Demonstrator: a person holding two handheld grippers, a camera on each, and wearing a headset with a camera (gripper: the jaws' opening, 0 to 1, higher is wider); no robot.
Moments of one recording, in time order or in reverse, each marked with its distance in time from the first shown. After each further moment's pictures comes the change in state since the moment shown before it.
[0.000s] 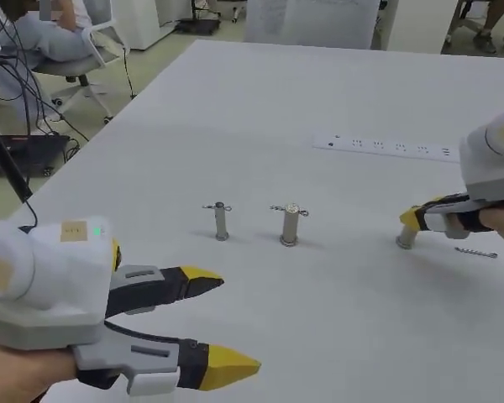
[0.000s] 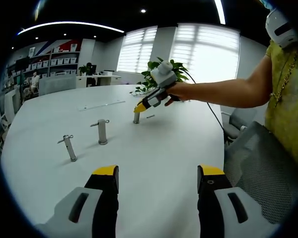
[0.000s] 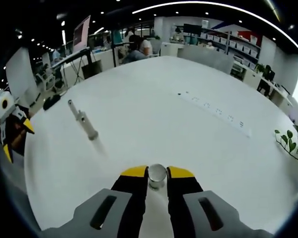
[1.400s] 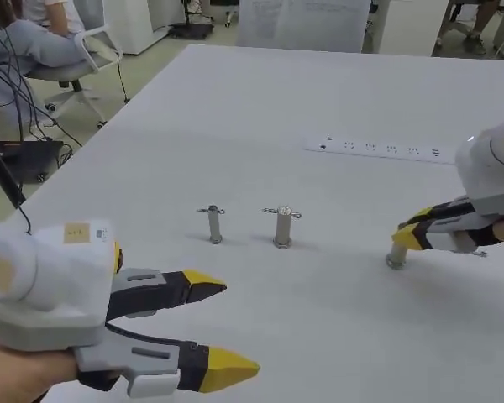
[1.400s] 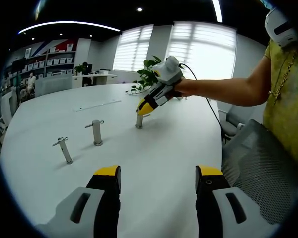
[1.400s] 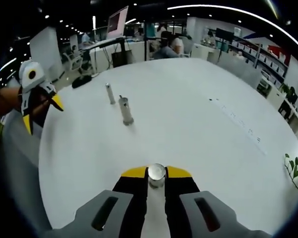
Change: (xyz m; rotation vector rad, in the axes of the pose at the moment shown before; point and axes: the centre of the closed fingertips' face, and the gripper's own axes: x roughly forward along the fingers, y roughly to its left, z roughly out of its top) left arm 0.005 -0.006 0.002 0.017 0.019 -0.032; right arm -0.029 0.056 -0.008 -0.220 0.032 0.206
